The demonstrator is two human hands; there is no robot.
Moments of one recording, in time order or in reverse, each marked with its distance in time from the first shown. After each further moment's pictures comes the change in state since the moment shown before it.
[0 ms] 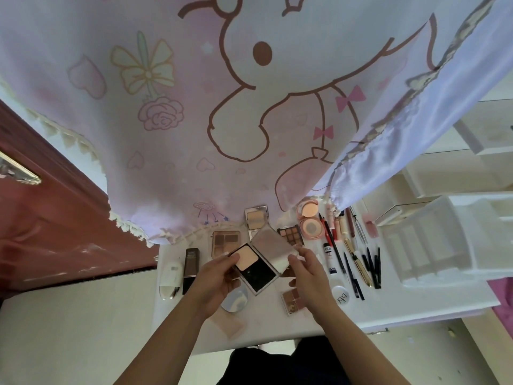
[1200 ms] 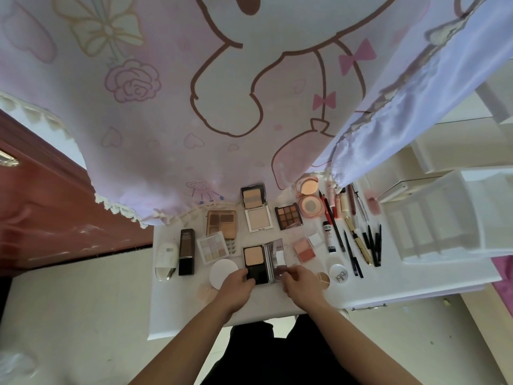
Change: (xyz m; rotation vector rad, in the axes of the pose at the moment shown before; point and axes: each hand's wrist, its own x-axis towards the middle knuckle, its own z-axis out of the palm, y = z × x) left_hand 0.026 -0.084 0.004 0.993 0.060 -0.032; right_hand 0.034 0.111 0.003 -0.404 -0.077 0.220
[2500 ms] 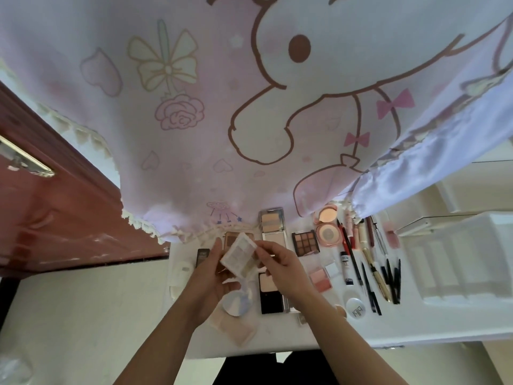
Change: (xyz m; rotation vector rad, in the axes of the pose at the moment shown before) left_hand -0.046 0.049 -0.114 -0.950 -0.030 0.103; right_hand -0.020 -0.143 0.007 0.325 -0.205 -0.405
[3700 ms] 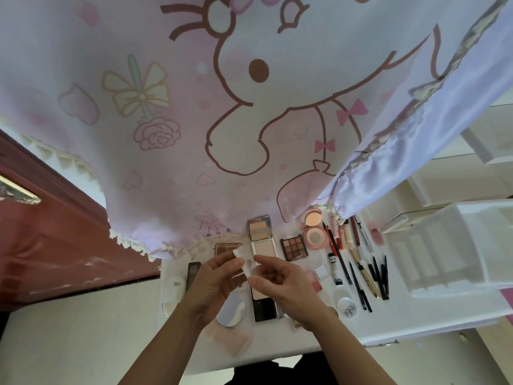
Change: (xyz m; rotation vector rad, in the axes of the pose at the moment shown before) left_hand -0.001 0.007 0.030 0.029 -0.162 0.155; right_hand -0.050 -0.020 -0.028 0.076 -0.049 0.010
